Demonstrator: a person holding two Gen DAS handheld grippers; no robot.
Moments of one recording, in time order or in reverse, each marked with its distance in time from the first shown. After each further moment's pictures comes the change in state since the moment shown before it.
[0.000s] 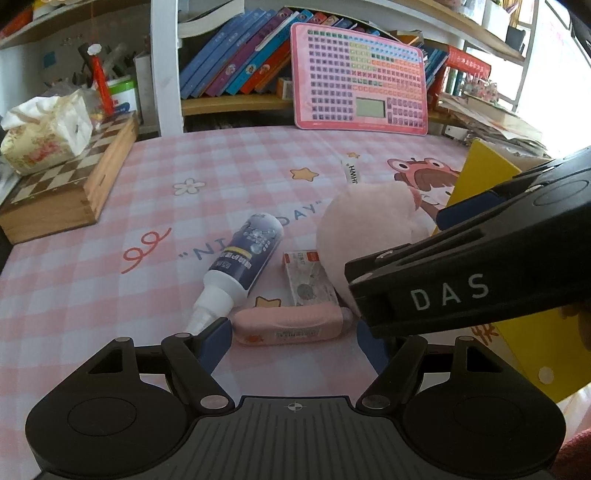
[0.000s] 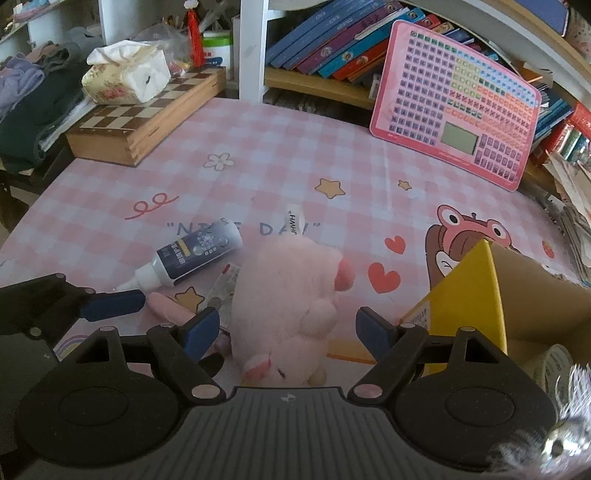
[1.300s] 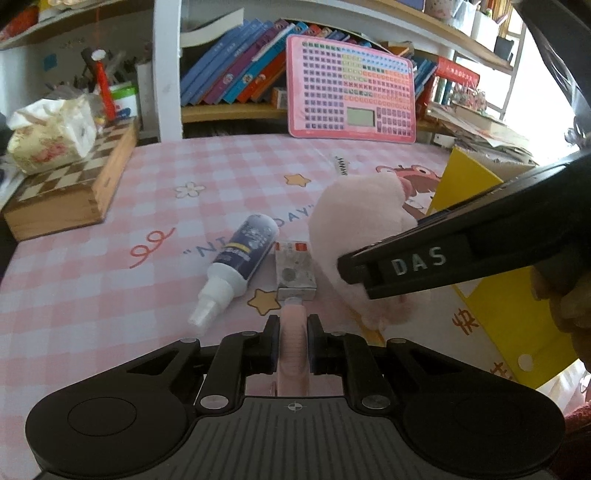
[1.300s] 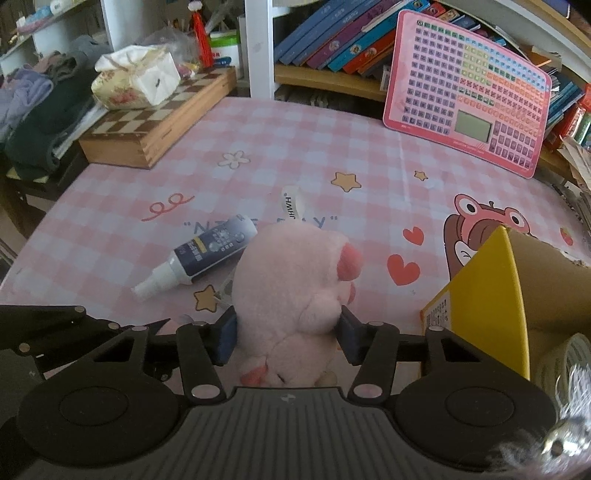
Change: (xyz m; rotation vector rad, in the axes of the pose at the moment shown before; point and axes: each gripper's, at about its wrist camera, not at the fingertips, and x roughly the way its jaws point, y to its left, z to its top) left arm -0.030 0.004 -0.009 -0.005 -0.029 -0.036; right arm -0.006 -0.002 -0.005 0.048 -0.002 0.077
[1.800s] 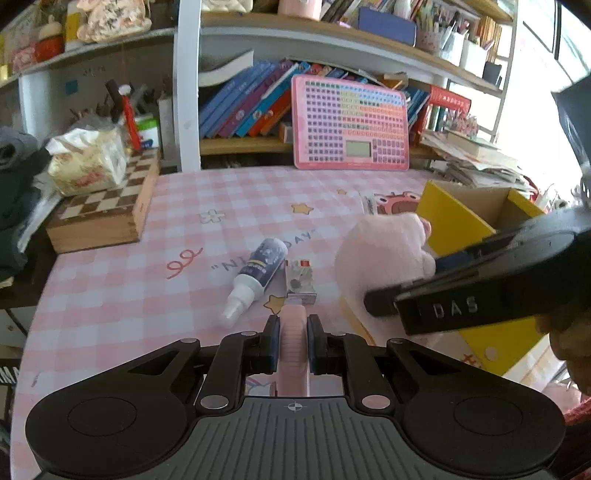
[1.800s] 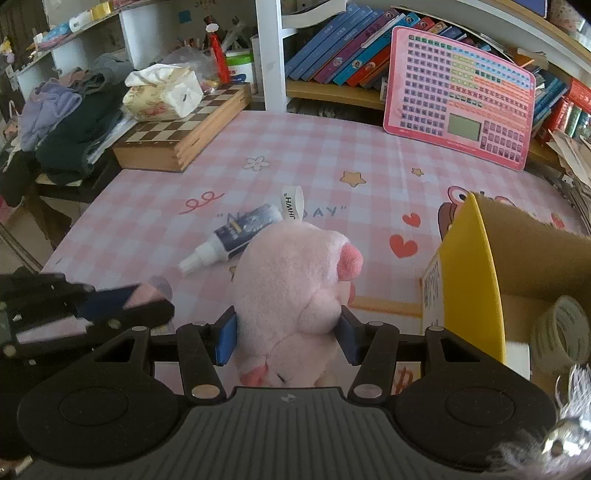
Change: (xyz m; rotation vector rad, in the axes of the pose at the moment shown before) left arm -0.068 0.001 -0.010 0.006 -0.084 0.016; right arm -0.055 0.008 -0.036 0.016 -0.035 0.049
